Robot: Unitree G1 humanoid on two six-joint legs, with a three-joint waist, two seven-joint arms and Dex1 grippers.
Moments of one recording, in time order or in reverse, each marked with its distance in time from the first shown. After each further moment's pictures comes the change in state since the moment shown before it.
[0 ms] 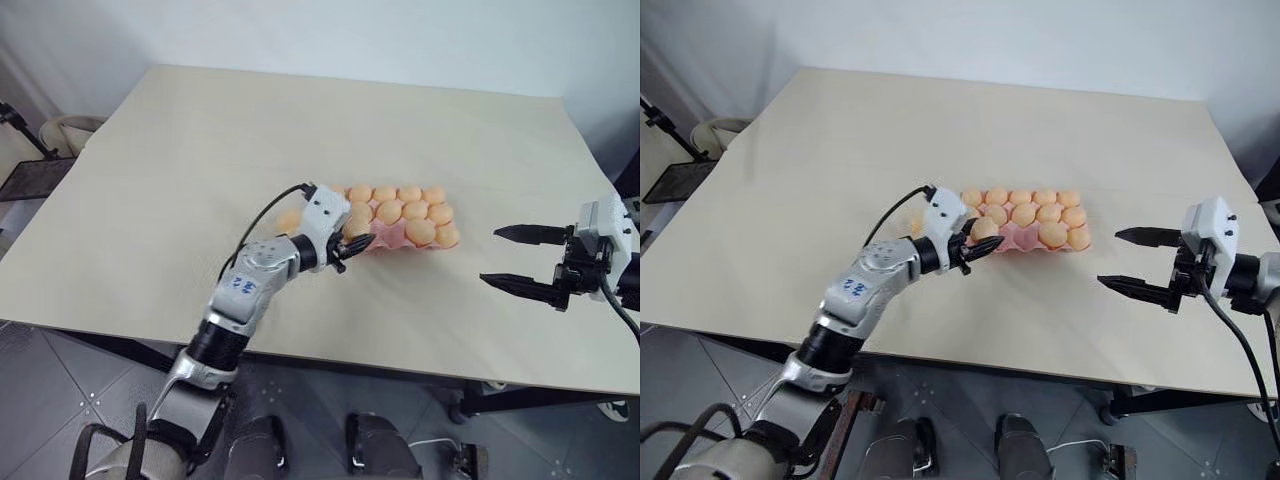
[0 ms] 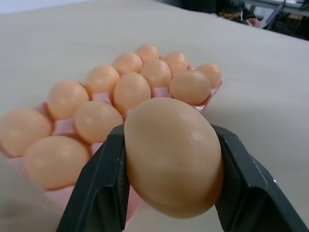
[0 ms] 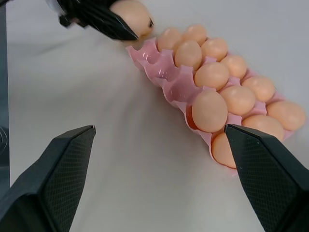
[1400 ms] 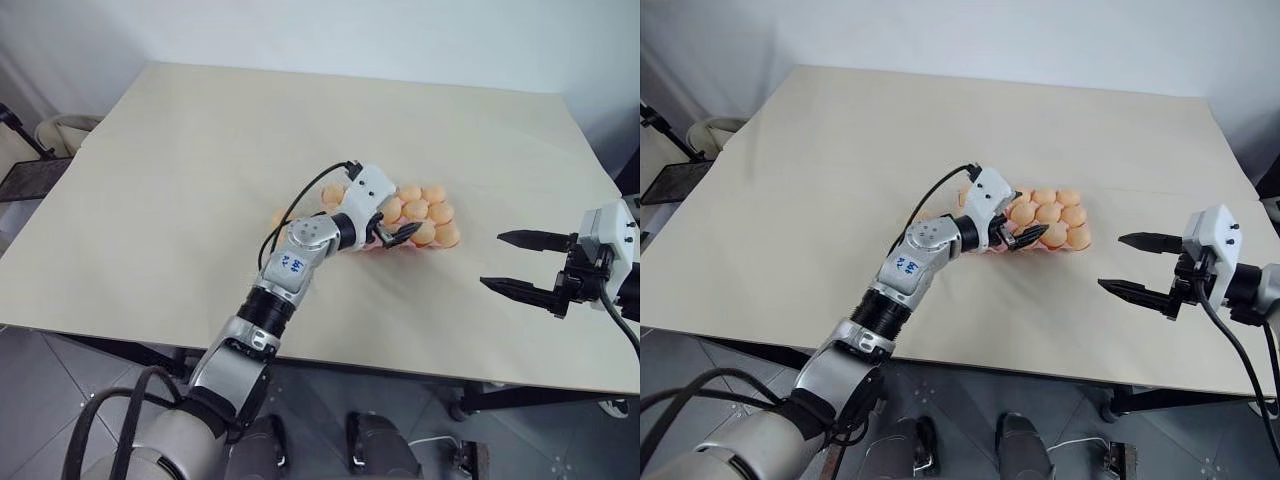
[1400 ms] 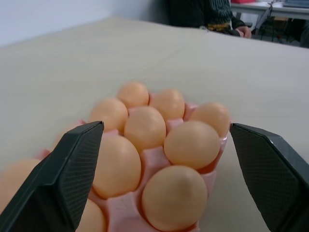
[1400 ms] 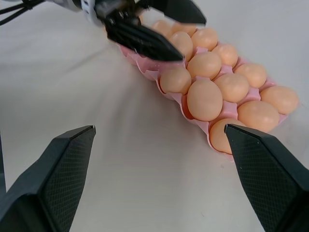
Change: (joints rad) left arm -0.185 -0.171 0.042 0.322 0.152 -0.260 -0.055; right arm 0.080 0.000 -0.036 -0.068 0.037 0.020 -0.070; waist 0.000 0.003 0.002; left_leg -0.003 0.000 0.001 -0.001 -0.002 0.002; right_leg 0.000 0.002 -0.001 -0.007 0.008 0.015
